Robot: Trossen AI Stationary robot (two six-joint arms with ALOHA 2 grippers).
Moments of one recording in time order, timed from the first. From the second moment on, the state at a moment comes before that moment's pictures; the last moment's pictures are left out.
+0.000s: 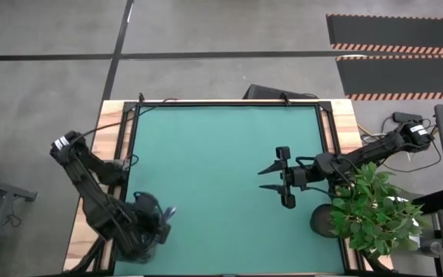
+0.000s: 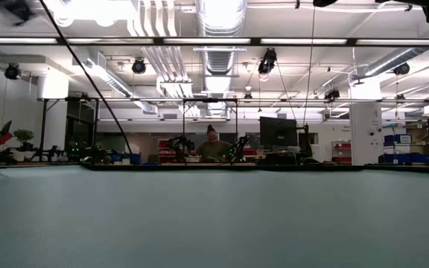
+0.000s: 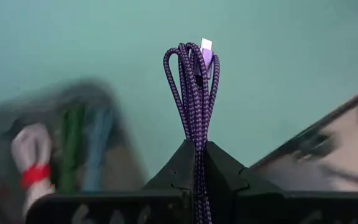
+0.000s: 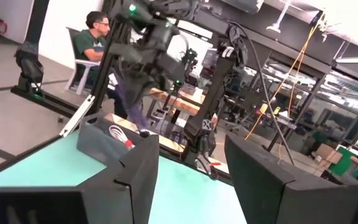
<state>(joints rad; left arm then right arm) -0.88 1.49 1.46 -1.28 -0.34 -2.01 0.30 1.07 0.48 0.71 0.11 -0.43</state>
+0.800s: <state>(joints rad) -0.94 1.62 1.39 -1.30 -0.10 -2.14 0.30 1.07 0.48 0.71 0.11 -0.39</state>
